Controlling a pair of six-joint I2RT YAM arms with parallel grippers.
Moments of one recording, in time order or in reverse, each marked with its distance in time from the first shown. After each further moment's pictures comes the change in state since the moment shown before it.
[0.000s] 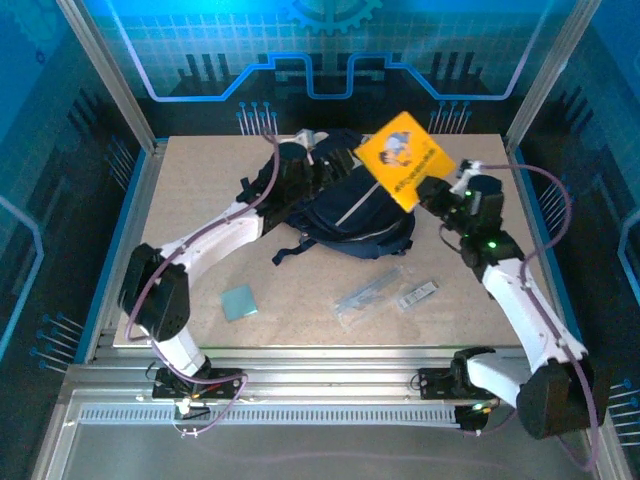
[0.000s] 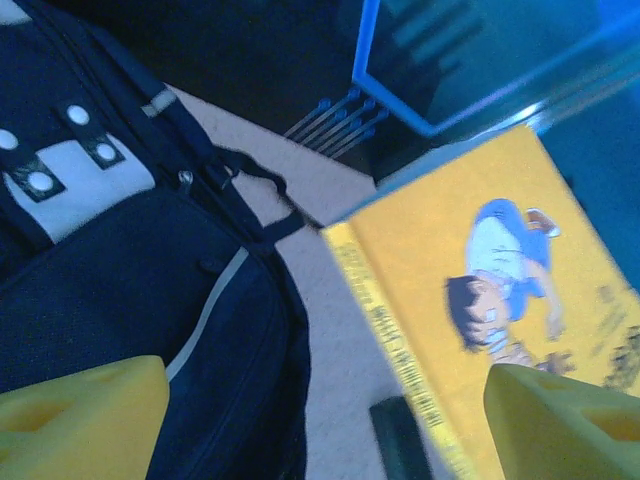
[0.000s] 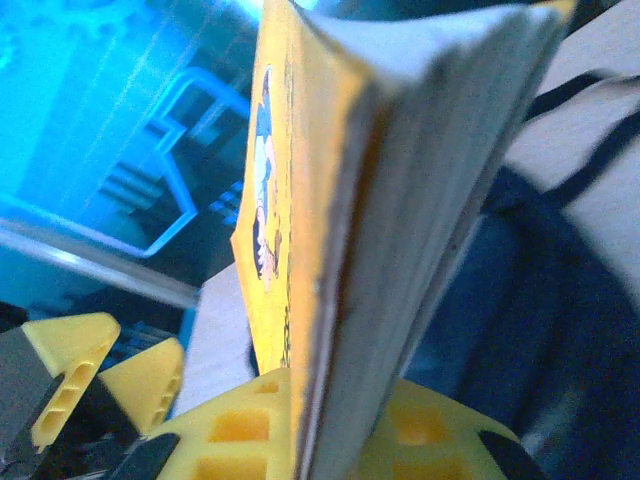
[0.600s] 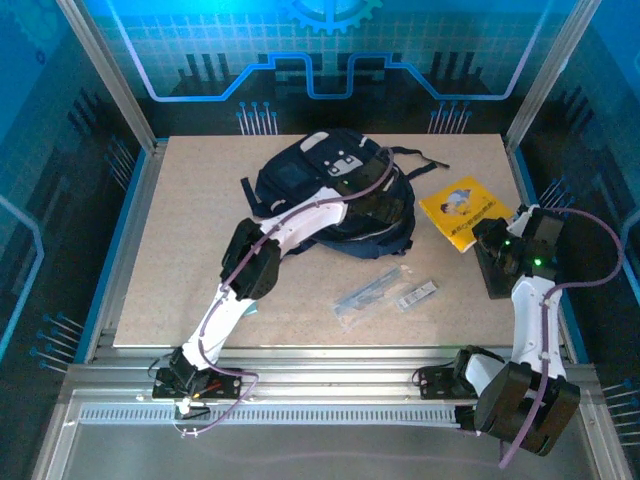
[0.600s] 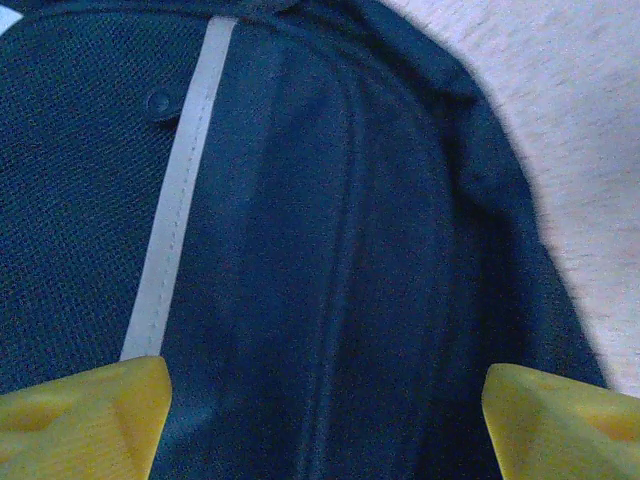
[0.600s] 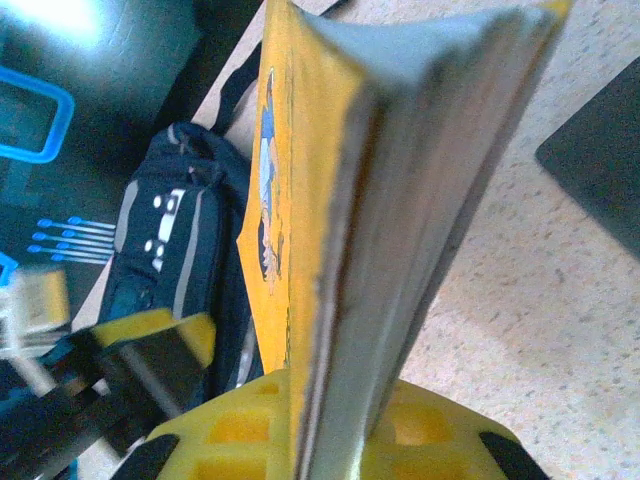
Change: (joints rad) left arm -0.182 0.687 0.805 -0.666 -0.223 0.602; right arm -0.504 -0.061 -0.113 -0.337 -0.283 -0.154
